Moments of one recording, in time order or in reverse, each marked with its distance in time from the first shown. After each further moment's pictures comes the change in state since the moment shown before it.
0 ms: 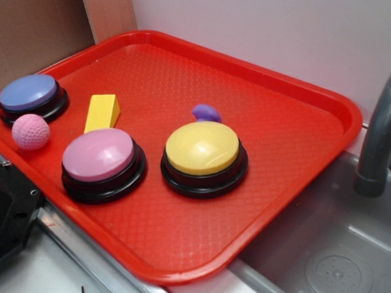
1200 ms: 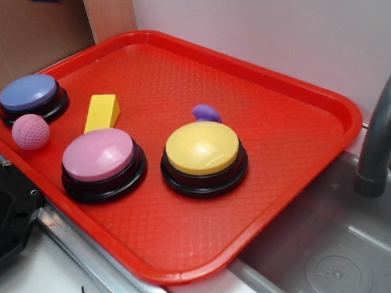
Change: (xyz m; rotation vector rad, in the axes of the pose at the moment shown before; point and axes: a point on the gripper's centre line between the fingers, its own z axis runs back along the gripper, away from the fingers) arm 0.063 0.060 -0.097 0.182 0.096 0.552
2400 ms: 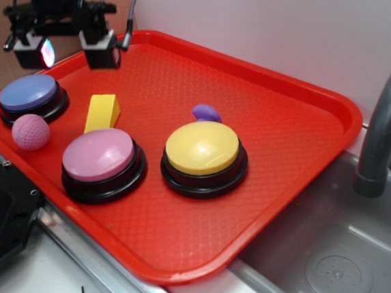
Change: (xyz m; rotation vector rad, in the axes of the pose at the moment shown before) arm -0.018 0.001 -0.062 -0.087 -0.128 0.129
